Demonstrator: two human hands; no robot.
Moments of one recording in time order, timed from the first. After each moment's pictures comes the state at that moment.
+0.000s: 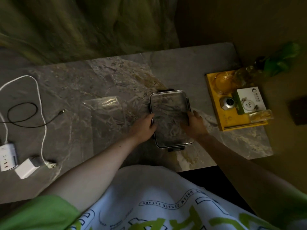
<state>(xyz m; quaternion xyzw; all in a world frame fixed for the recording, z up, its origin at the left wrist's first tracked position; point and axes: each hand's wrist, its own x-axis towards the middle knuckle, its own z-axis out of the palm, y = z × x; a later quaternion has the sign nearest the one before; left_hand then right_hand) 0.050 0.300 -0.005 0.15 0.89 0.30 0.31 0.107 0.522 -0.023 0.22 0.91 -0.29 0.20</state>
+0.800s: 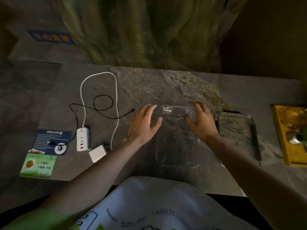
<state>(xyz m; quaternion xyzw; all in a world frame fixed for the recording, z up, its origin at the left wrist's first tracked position) 0.008 0.021 0.044 0.09 0.95 0.30 0.04 0.008 0.258 0.053 0.02 0.97 -0.25 0.06</state>
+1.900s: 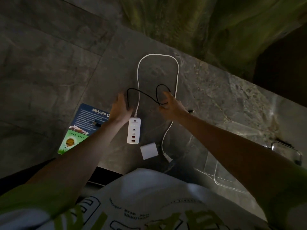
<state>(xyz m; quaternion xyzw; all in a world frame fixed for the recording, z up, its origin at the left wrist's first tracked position) -0.042 -0.292 -0.047 -0.25 0.86 0.43 0.15 -0.101 -0.092 -0.003 -0.03 0.91 -0.26 0.33</state>
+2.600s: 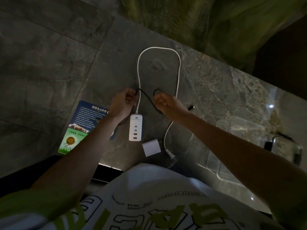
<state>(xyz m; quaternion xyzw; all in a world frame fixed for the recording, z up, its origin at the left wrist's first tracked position) -0.050 -0.300 -0.037 -0.19 0.82 0.52 0.12 -0.088 -0.104 0.001 -0.07 0.87 -0.36 0.33</state>
